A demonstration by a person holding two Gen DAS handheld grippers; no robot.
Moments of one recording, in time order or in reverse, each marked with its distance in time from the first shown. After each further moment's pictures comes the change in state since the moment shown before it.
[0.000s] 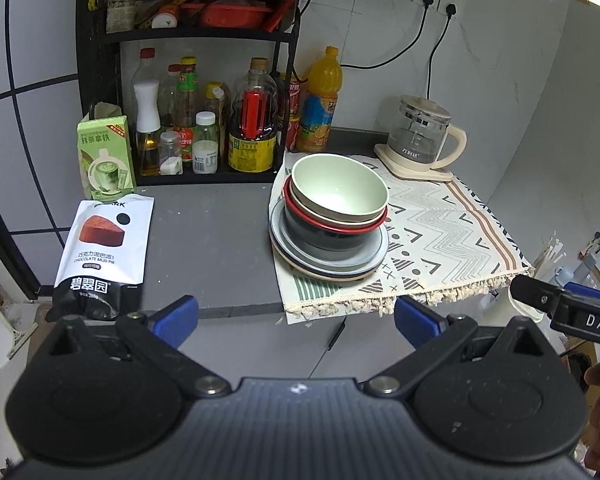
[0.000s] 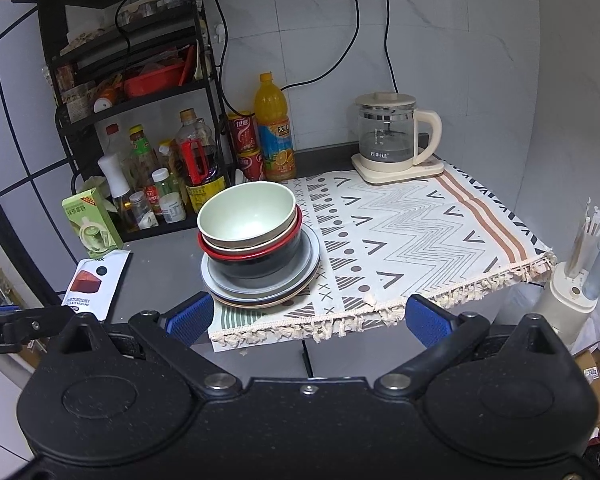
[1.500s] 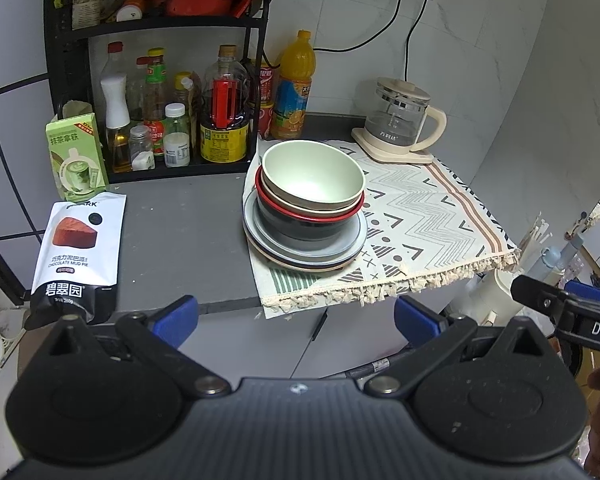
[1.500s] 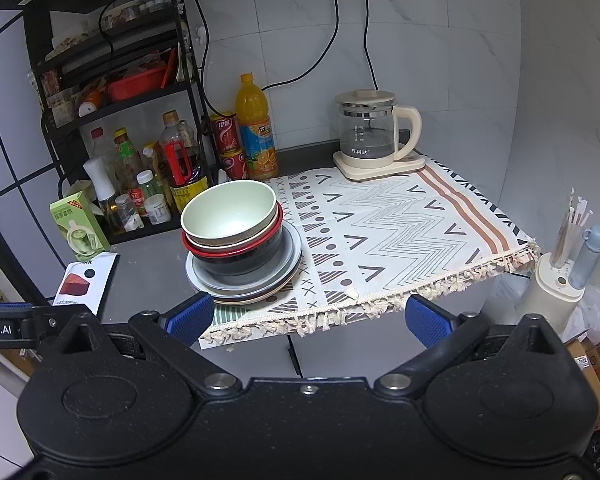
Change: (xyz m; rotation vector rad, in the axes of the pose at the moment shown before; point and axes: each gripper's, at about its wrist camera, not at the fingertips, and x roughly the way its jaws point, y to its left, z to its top) left arm 0.016 -0.012 0.005 0.049 0.043 -0.055; right arm -0.006 -0.009 -0.005 0.029 0.003 -0.043
